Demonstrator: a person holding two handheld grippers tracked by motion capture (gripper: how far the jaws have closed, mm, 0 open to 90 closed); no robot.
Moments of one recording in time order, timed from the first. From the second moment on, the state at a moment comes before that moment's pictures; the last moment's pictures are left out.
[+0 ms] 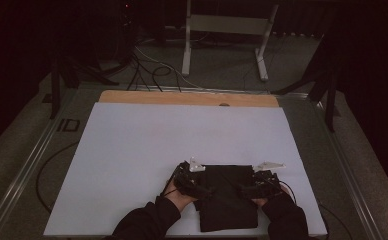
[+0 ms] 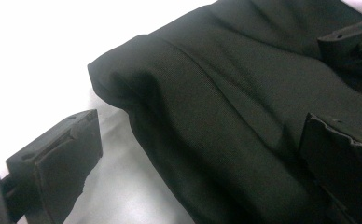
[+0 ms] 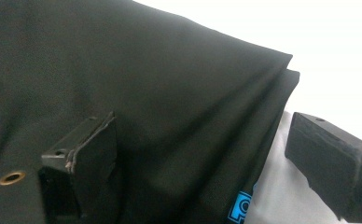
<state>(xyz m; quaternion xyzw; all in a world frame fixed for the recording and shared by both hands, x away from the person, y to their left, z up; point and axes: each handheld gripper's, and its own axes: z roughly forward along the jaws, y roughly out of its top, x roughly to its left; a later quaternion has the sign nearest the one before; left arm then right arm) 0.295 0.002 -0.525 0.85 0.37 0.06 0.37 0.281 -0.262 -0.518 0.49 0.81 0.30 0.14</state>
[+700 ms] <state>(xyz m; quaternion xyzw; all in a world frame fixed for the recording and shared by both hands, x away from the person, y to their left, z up) 0.294 0.001 -0.518 0.85 0.38 0.00 0.38 0.275 -0.256 -0.511 0.47 0.82 0.32 0.11</state>
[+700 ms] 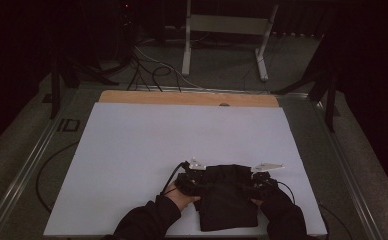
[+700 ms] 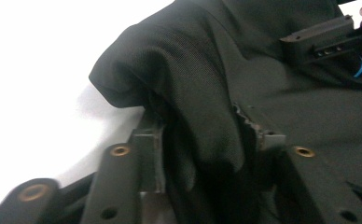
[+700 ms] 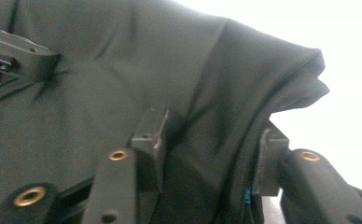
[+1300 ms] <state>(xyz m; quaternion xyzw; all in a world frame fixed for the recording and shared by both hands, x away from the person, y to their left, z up) 0.292 -0.001 -0.511 0.85 0.36 0.00 0.38 0.270 -0.252 -0.502 0.45 0.82 0.33 0.12</state>
